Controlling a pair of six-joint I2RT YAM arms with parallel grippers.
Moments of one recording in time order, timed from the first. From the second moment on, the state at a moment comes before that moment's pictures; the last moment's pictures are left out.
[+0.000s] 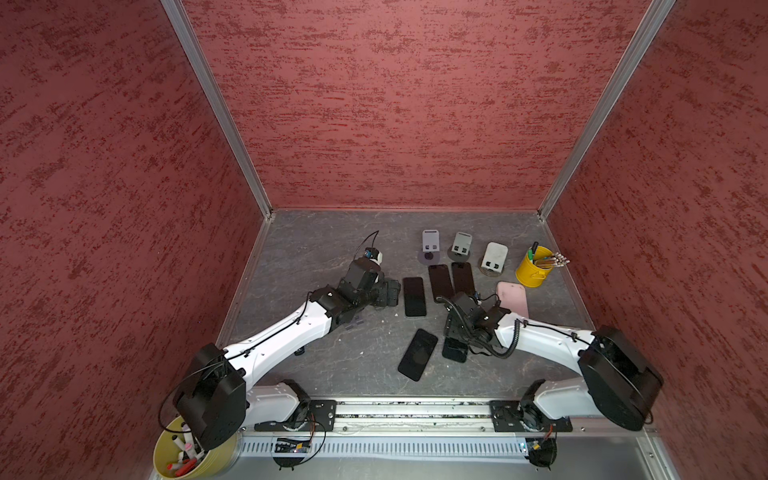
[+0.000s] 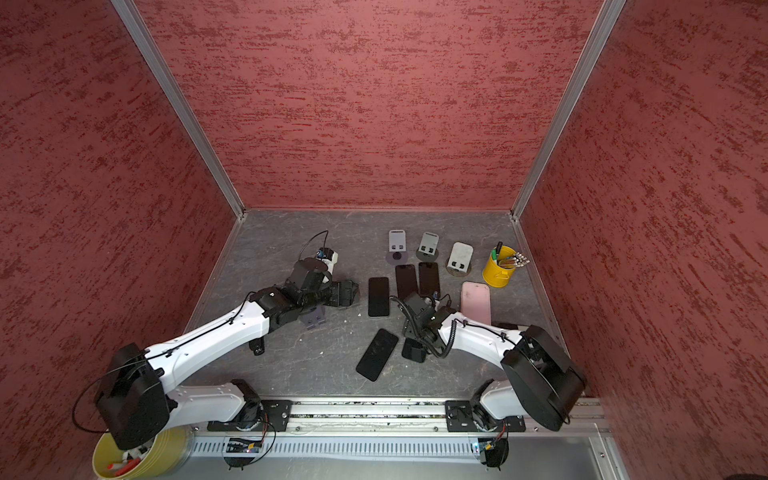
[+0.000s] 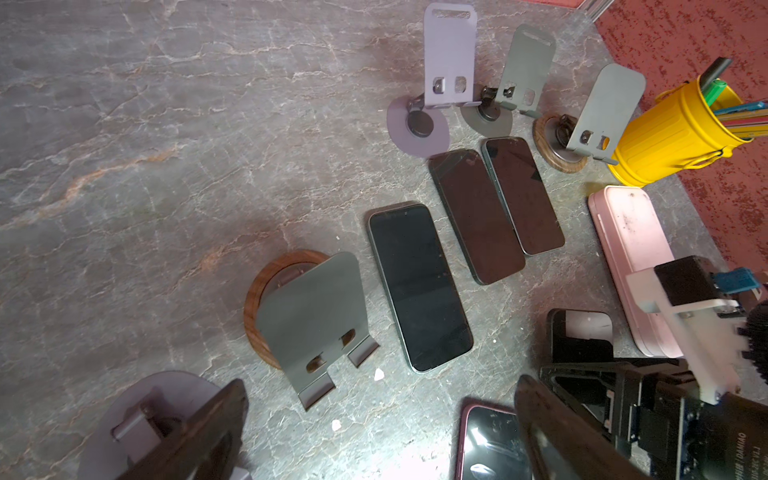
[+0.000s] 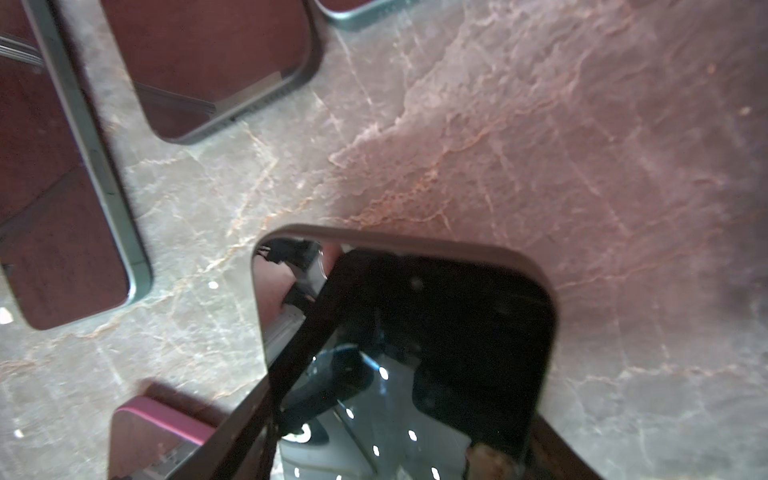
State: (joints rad) left arm -0.67 1.28 0.88 -0.32 -0.07 -0.46; right arm 0.72 1.39 0.65 -0.47 0.16 1.02
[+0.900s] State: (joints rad) left arm -0.60 1.27 0.84 -0.28 -0.05 -0.45; right arm 0.72 1.48 0.71 -0.50 0.25 1.03
